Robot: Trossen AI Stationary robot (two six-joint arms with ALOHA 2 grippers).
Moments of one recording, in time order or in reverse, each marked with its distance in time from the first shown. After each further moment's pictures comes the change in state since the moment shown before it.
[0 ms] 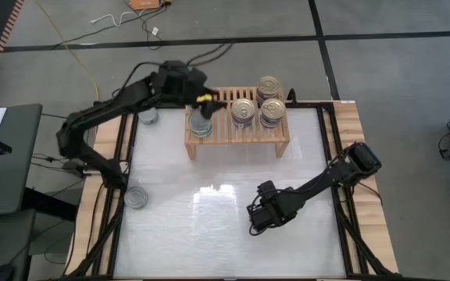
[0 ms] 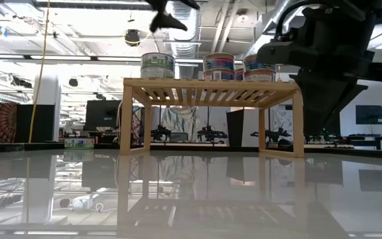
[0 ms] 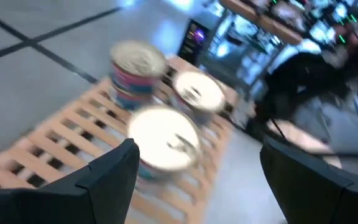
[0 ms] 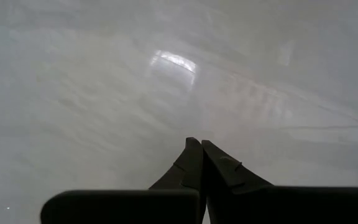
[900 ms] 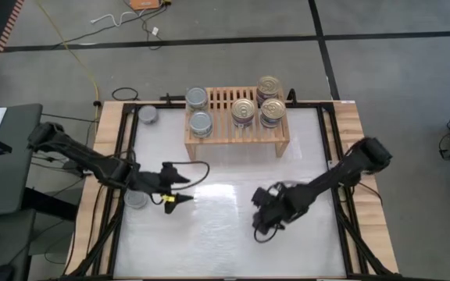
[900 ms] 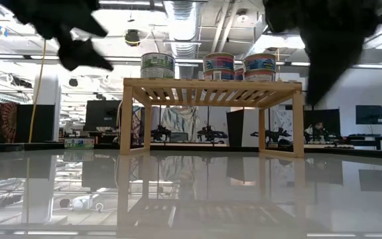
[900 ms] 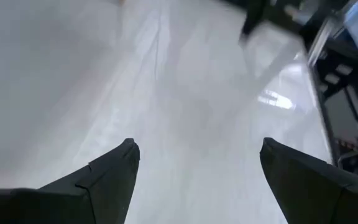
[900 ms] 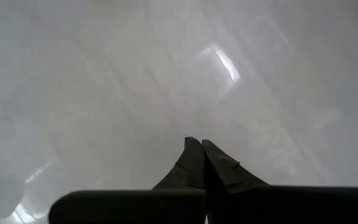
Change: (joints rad) left arm -0.819 -0.491 -1.052 0.416 -0.486 -0.284; right arm 0.020 -0.119 0.001 0.132 -0.110 -0.575
